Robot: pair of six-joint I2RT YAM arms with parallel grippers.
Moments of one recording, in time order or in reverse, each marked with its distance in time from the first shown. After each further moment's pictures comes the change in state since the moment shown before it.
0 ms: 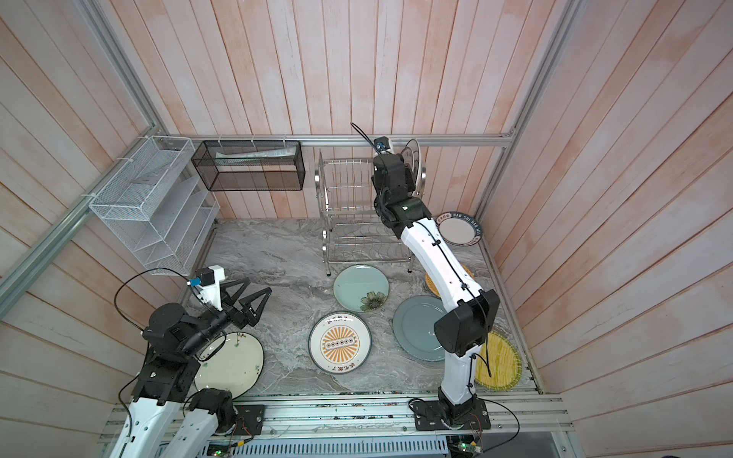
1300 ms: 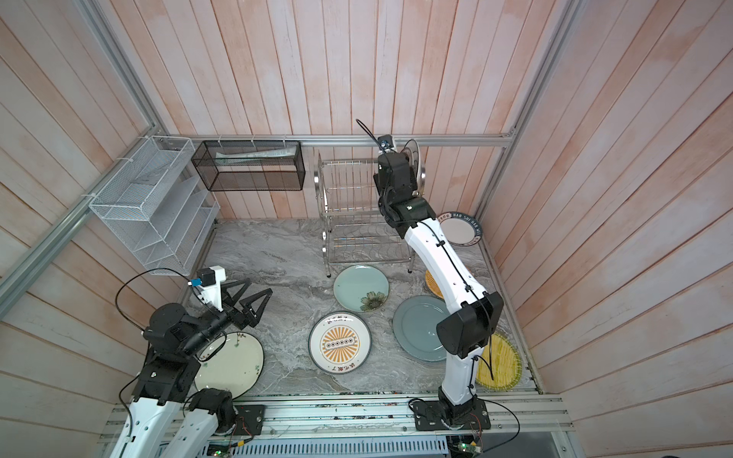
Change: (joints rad) left arm 0.000 0.000 -0.005 0.002 0.014 0.000; right arm -0.023 -0.018 -0.003 0.000 -0.061 0.043
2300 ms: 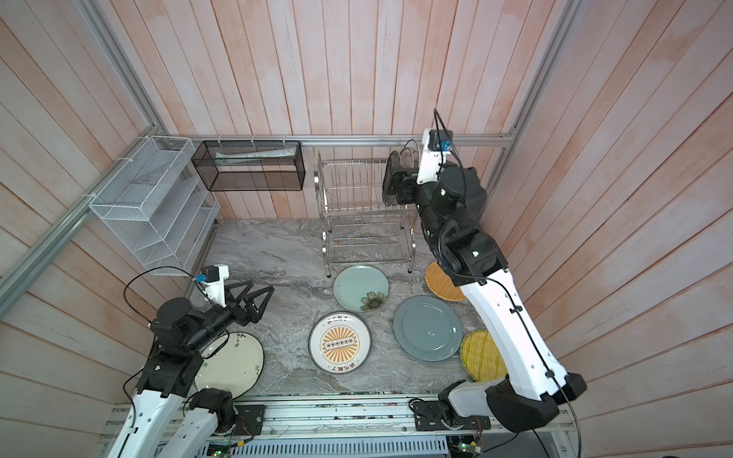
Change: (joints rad) left arm -0.003 0.059 0.007 -0.039 -0.027 -0.082; right arm 0.053 -0.558 -0.346 0.066 -0.330 0.298
